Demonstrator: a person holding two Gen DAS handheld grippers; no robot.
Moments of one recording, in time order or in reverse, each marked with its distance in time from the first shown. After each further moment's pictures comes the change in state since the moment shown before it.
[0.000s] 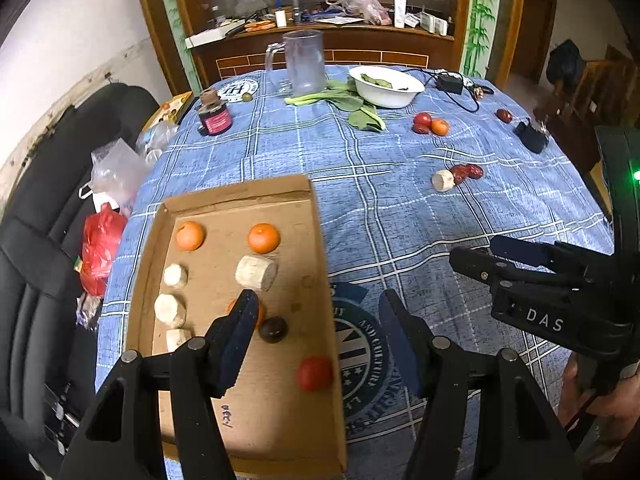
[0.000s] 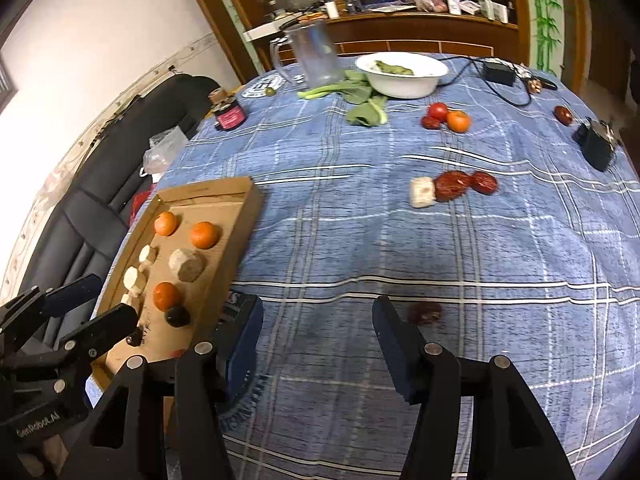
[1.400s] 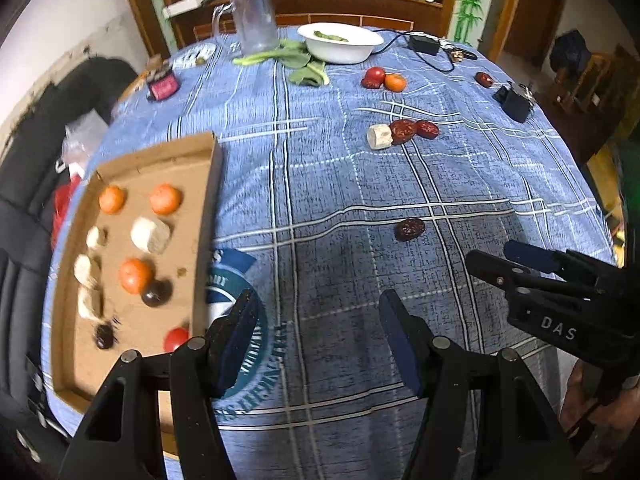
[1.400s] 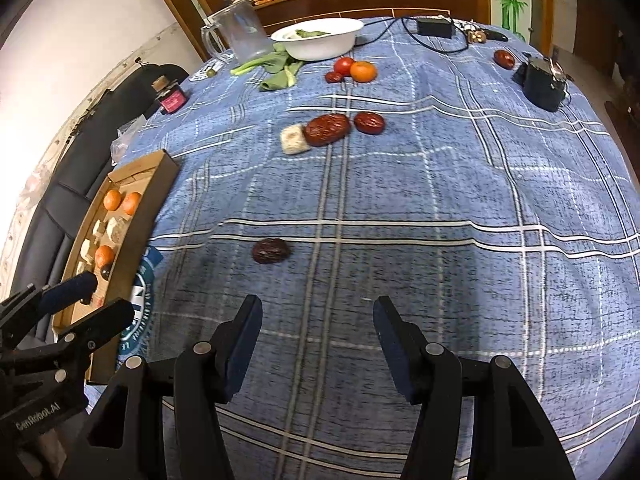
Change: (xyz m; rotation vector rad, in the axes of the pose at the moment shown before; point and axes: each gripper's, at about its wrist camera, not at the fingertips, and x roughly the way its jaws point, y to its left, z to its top) left arm 0.035 -0.091 -0.007 -0.057 0.125 -0.044; right arm -0.016 -0.107 -0.031 0.043 0.091 -0.043
